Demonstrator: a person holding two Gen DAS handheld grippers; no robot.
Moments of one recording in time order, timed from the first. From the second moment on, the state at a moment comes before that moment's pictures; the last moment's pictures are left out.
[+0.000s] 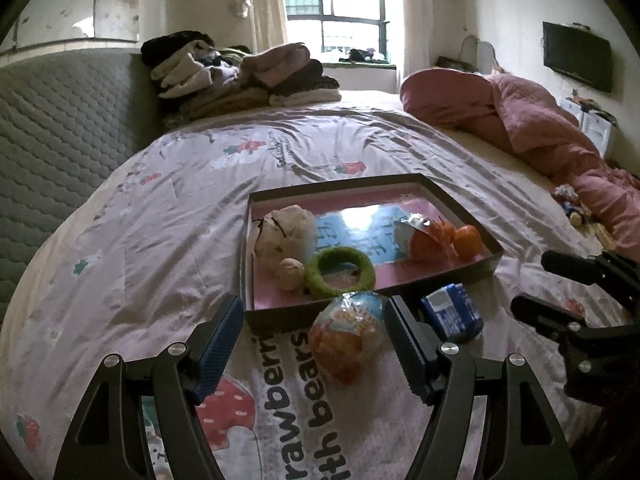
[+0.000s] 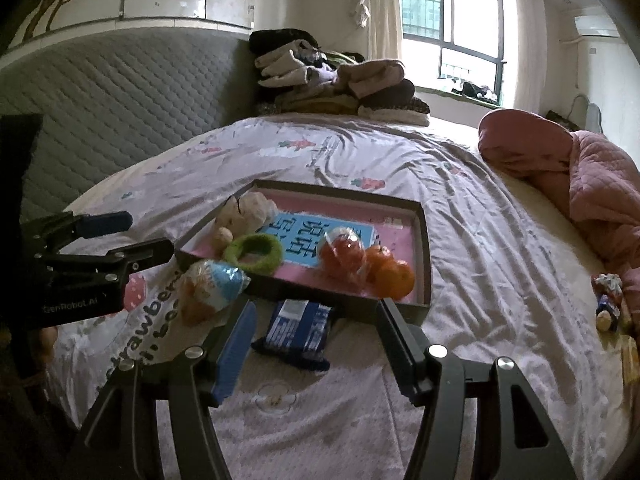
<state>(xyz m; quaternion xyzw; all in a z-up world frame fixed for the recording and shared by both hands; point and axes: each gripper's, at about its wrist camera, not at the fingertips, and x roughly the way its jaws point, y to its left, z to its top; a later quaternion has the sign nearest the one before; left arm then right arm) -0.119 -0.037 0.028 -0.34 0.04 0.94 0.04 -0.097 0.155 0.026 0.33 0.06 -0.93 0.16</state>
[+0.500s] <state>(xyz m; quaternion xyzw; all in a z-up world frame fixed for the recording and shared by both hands) -0.108 -0.027 -0.002 -0.37 0.06 0.93 0.06 -0.086 0.140 0.004 0.36 0.07 -0.92 0.16</state>
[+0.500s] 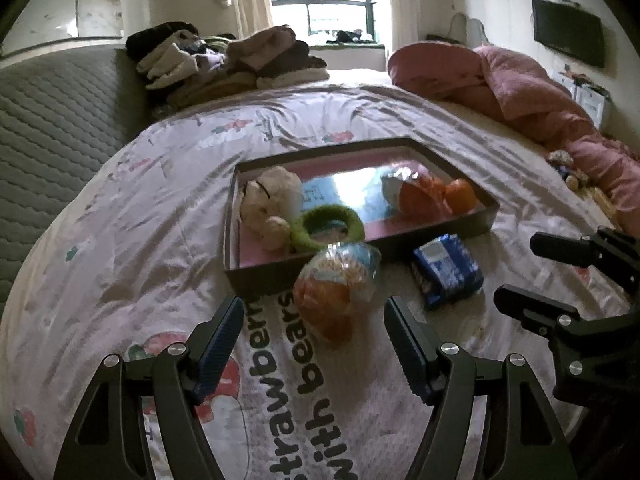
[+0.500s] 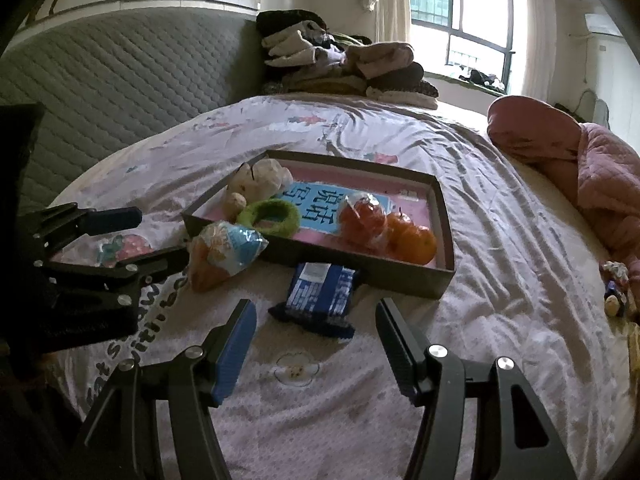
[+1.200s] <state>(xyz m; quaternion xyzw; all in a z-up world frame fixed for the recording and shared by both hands) -0.119 -0.024 -0.033 -0.40 0.07 0.91 0.06 -0.095 0.140 -0.017 0.39 0.06 -0.91 0.16</state>
